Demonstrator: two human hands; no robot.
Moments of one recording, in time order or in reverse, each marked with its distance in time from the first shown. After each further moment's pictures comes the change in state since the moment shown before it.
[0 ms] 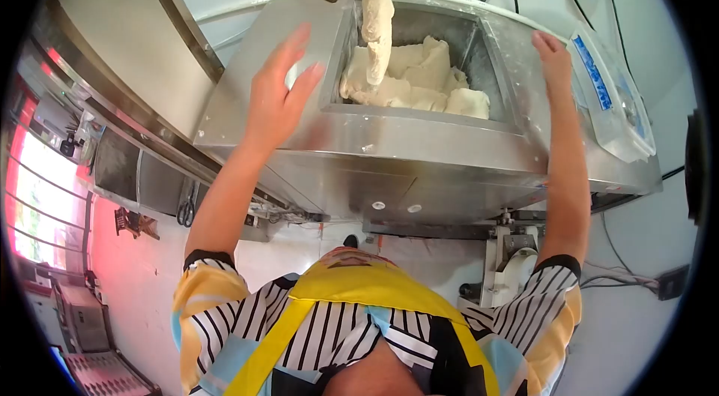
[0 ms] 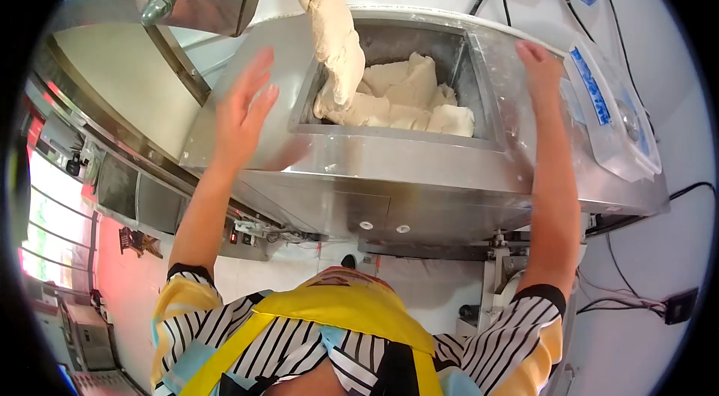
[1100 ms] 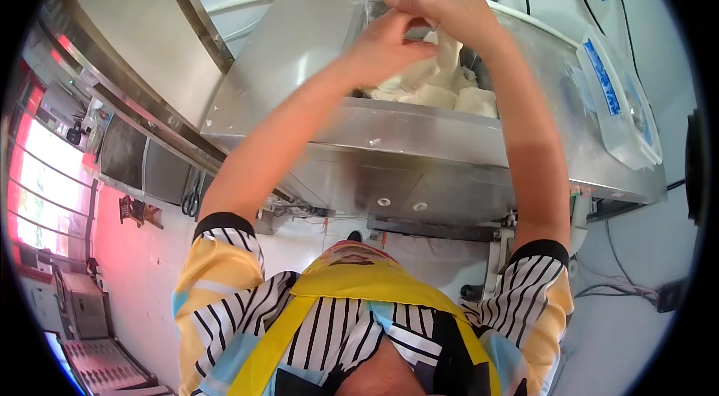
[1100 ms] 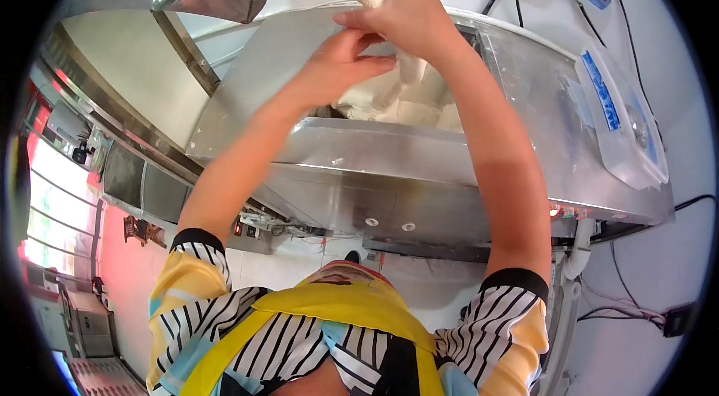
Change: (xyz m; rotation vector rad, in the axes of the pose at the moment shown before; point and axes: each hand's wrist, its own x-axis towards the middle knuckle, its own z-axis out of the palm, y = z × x) left_hand 0.070 0.010 0.083 -0.484 -0.315 -0.084; right_hand -0.065 -0.225 0.073 0.217 -0.423 -0.523
